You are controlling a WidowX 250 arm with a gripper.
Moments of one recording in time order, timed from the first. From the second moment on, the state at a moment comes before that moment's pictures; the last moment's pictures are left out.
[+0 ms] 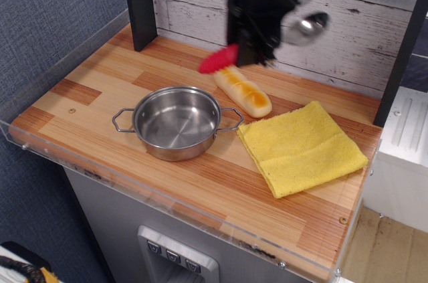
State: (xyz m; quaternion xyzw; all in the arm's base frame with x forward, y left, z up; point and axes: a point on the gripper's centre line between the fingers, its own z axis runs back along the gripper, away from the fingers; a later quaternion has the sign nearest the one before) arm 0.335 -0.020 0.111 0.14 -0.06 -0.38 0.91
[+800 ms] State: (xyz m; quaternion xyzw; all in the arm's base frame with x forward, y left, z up) arm 0.277 -0.038 0.069 0.13 0.02 -0.41 0.90
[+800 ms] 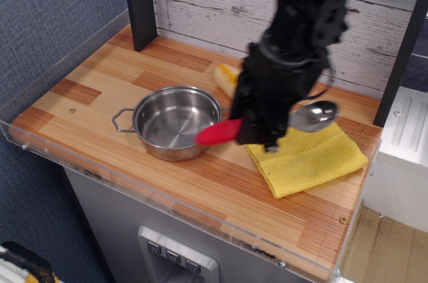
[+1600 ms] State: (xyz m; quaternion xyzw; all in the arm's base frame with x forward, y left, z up) arm 0.272 -0.027 0.040 0.11 0.05 -0.40 0.91
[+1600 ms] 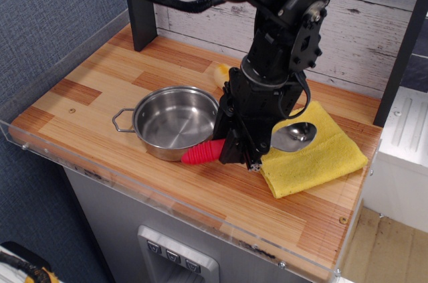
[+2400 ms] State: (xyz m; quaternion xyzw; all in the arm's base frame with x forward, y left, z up) arm 0.289 -0.035 0.057 0.12 0.04 -0.39 0.91
